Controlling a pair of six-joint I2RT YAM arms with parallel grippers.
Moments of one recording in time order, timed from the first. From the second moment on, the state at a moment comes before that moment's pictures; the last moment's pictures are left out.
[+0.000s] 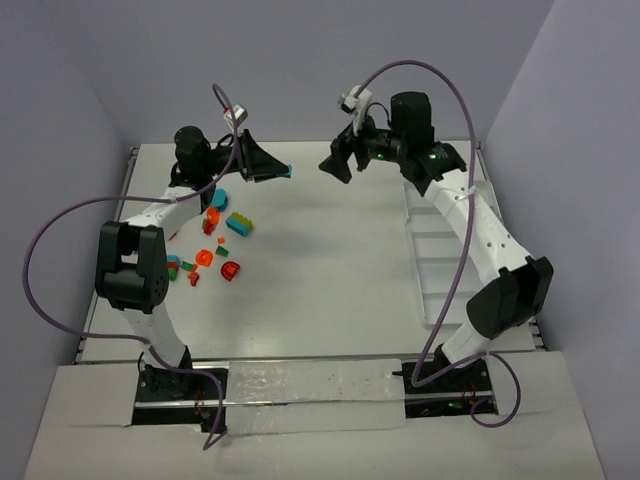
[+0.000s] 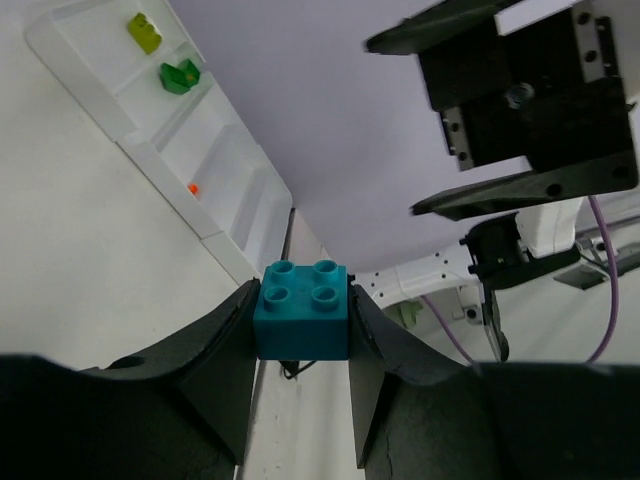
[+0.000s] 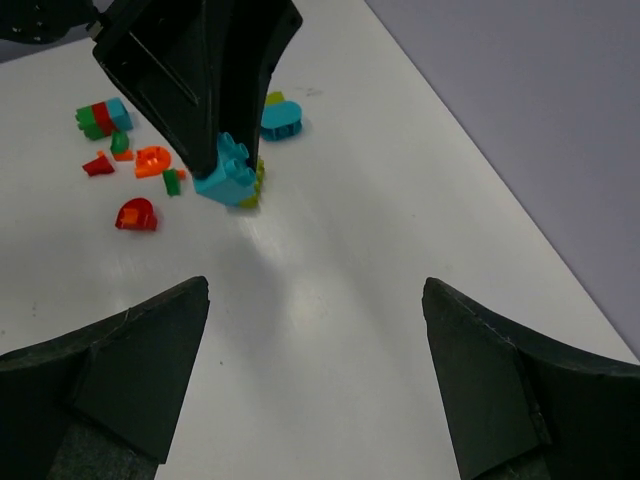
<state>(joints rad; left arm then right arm) -0.19 1.83 1.30 0.66 1.20 -1.20 0.39 1.60 1.69 -0.45 -0.61 -0.30</state>
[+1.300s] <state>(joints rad) -0.23 1.82 1.31 0.65 1.35 -1.20 0.62 1.66 1.56 -0.26 -0.61 -0.59</state>
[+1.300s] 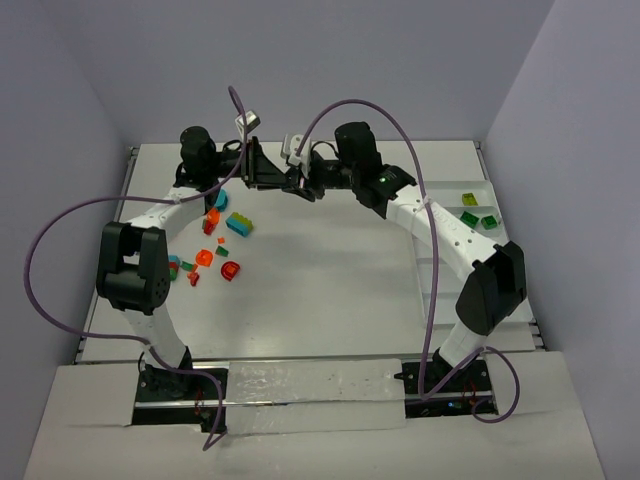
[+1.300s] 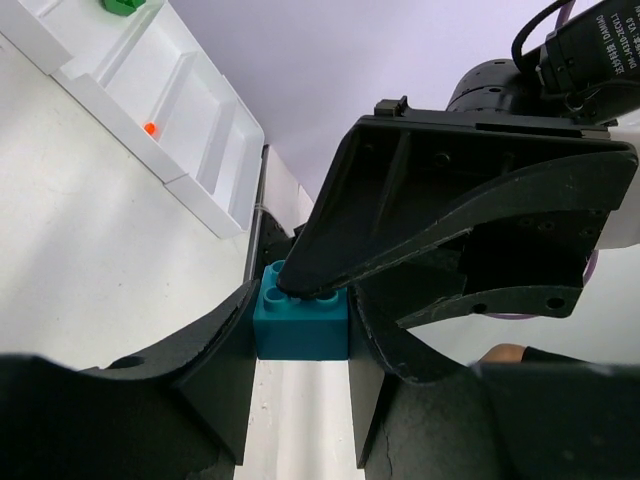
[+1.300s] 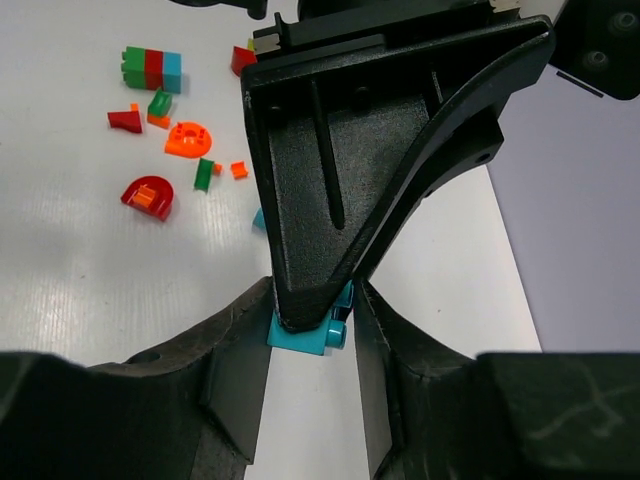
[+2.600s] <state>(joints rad) -0.14 1.69 1.44 0.01 0.92 -0.54 0.22 1.44 1.42 -0.69 -0.39 -0.66</state>
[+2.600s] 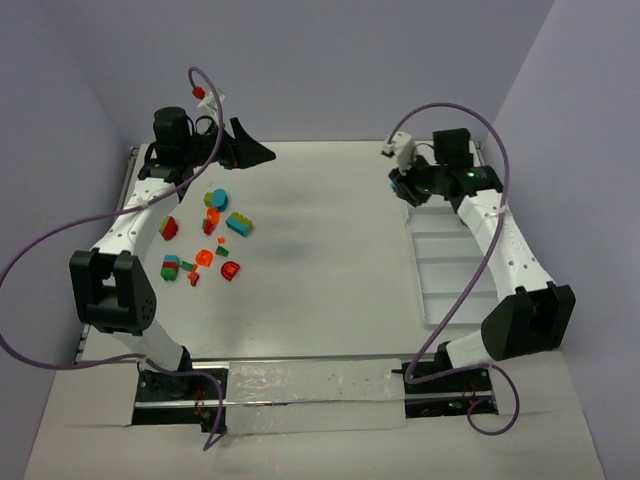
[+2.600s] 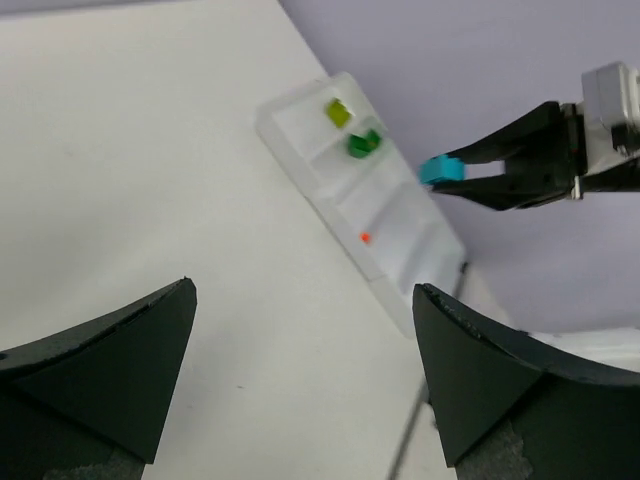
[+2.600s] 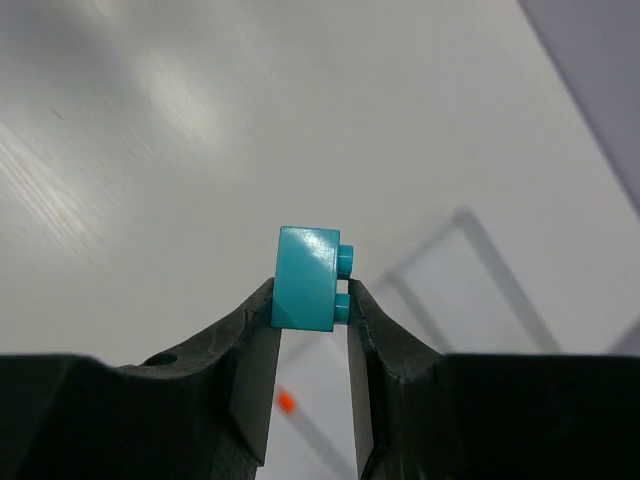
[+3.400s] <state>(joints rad) -0.24 1.66 1.54 -0.41 0.20 -0.04 -0.44 1.93 1.68 -1.22 0.05 -0.81</state>
